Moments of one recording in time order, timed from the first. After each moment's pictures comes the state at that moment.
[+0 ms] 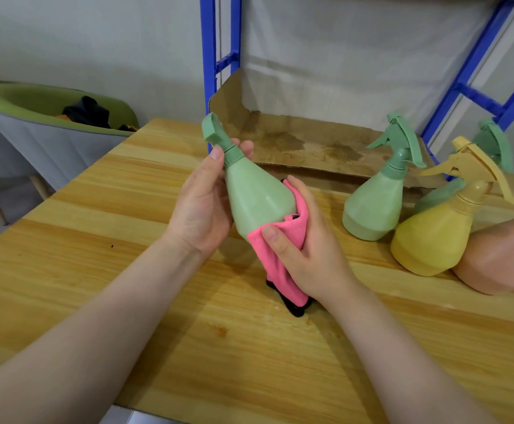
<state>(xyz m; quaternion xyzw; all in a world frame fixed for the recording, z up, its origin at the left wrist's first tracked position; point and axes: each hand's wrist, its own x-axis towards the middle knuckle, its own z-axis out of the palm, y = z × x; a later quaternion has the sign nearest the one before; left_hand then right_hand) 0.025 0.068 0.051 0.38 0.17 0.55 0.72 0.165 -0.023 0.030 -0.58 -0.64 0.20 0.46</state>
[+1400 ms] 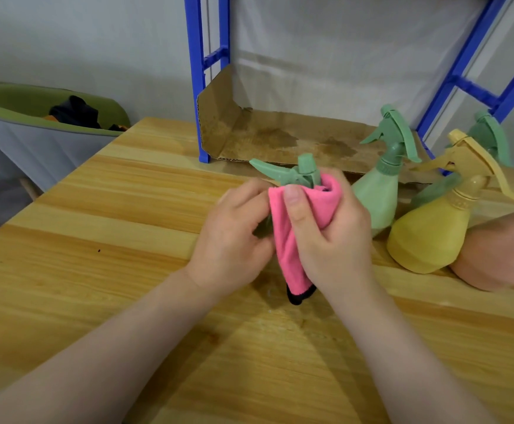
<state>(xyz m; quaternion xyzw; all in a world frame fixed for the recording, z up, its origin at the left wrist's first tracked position) 0.041 0.036 0.032 0.83 0.21 0.50 0.13 0.162 -0.032 0.060 -0.54 -0.59 0.03 0.59</state>
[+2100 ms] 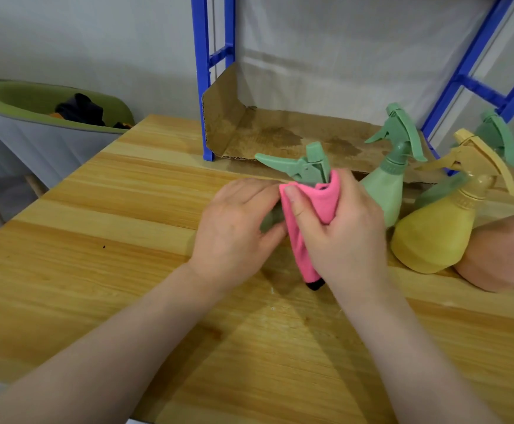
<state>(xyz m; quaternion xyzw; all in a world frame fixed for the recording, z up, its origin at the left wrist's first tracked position) 0.039 0.035 0.037 0.85 0.28 0.45 0.02 0.171 -0.032 0.060 -0.63 -0.60 -0.09 0.49</state>
